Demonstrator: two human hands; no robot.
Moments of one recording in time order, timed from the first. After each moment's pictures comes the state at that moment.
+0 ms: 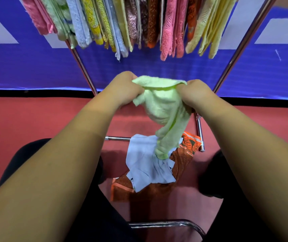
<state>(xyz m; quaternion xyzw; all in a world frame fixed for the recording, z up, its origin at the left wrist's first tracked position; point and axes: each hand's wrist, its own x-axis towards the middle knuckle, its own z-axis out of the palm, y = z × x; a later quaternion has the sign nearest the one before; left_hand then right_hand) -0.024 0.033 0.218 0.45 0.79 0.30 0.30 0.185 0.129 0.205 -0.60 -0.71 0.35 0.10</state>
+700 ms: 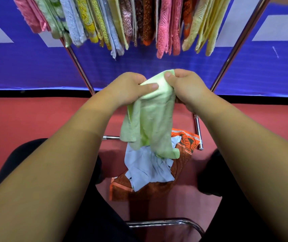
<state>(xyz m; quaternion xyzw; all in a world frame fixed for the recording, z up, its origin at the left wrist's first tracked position) -0.012 0.033 0.220 0.55 0.73 0.27 0.31 0.177 0.120 0.204 -0.47 -0.62 0.57 0.26</state>
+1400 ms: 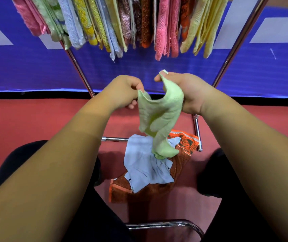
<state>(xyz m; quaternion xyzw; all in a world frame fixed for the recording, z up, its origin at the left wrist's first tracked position) -0.017 0.028 0.214 0.49 0.74 0.30 0.35 0.185 0.105 0.236 -0.38 -0.46 0.78 0.19</state>
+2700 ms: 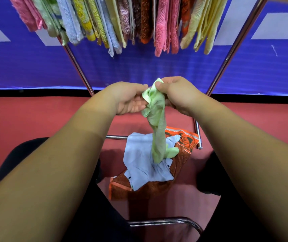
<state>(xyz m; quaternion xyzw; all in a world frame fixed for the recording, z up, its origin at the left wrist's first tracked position) -0.002 0.040 0.203 0.20 0.68 0.37 0.60 0.169 0.114 0.189 -0.40 -0.63 0.64 0.18</state>
